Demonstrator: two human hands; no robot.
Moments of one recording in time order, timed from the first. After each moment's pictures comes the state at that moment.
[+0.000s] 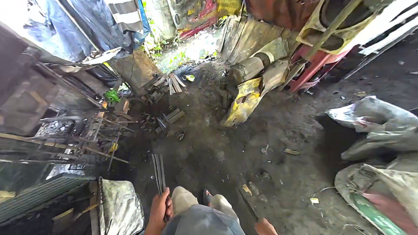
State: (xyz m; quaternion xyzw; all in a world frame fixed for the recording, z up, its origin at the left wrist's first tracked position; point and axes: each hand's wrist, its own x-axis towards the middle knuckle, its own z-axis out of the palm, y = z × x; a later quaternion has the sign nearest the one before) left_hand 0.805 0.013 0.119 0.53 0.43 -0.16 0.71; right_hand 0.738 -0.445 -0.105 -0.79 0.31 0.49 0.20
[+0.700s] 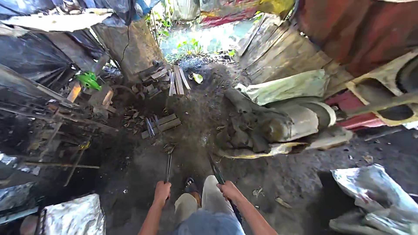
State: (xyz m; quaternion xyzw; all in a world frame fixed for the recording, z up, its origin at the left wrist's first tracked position) left_hand 1.210 0.038 -0.085 0.63 0.51 -0.28 0.52; right_hand 1.304 -0.299 -0.089 -0.76 0.25 0.48 0.36
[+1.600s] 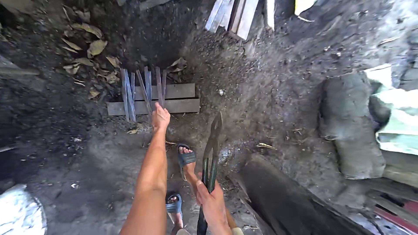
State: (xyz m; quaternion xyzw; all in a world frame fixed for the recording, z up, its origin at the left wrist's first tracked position) left_hand 1.706 0.248 -0.692 0.73 0.55 -0.24 0.32; right_hand 1.620 -0.008 -0.443 -0.71 0.29 0.42 0.49
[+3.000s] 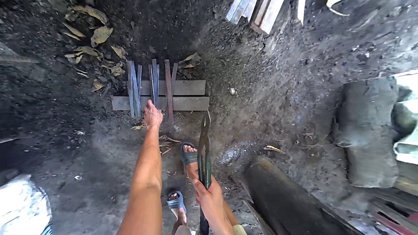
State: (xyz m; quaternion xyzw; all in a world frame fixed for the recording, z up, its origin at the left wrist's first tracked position) left_hand 1.660 0.301 -0.724 0.73 0.56 -0.26 0.28; right_hand 1.629 0.026 -0.456 -0.71 0.27 0.50 0.42
